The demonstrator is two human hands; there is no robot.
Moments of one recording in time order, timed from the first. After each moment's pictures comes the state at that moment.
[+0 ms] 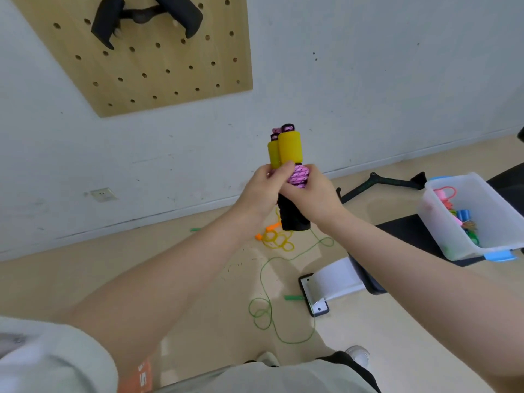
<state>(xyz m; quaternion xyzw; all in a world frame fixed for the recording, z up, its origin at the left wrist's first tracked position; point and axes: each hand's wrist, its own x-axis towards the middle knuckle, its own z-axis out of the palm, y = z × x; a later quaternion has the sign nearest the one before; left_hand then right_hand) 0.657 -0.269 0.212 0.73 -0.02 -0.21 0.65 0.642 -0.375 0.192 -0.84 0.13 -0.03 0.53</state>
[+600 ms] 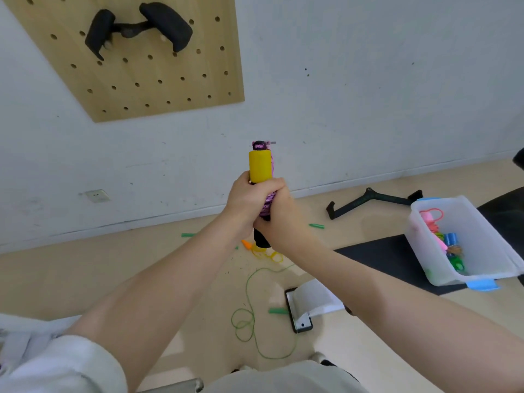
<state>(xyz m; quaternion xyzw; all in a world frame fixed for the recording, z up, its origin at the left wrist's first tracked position) 0.667 -0.338 0.216 0.72 0.10 -0.13 0.67 0.630 -0.408 0.188 -0.88 0.04 -0.02 0.47</state>
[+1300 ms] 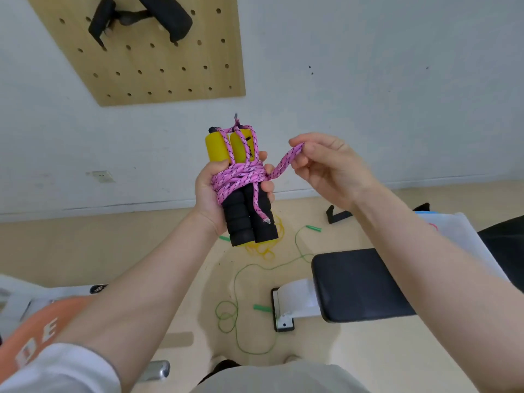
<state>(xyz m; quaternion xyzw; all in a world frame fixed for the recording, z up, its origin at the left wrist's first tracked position) 0.655 -0.377 0.213 0.28 -0.10 -0.31 0.90 0.651 -0.565 0.261 -0.54 -0.15 0.14 0.82</state>
